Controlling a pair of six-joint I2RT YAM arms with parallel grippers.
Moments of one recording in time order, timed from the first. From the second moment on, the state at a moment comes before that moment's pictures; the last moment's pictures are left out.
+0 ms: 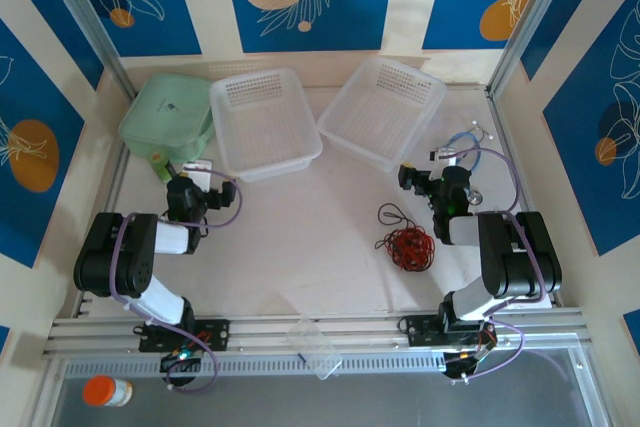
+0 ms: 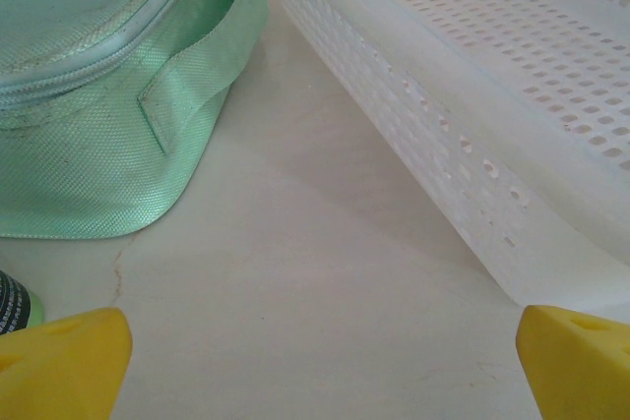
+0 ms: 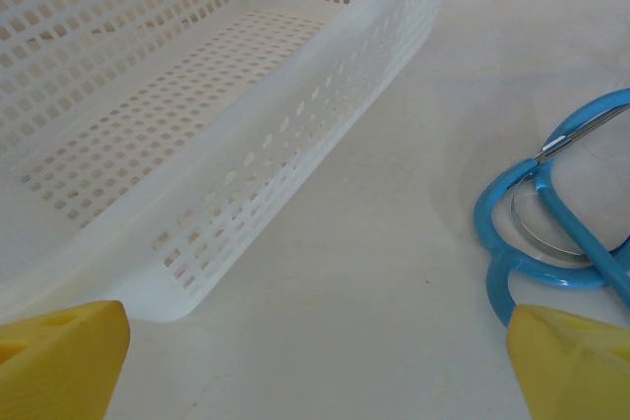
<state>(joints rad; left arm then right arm) -0.05 1.57 0.37 0.82 0.05 0.08 0.02 1.52 0.41 0.74 -0.07 0.11</state>
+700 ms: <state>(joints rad) -0.07 1.03 0.55 0.28 -0.26 -0.20 0.02 1.23 0.82 -0.04 0.01 0.23</state>
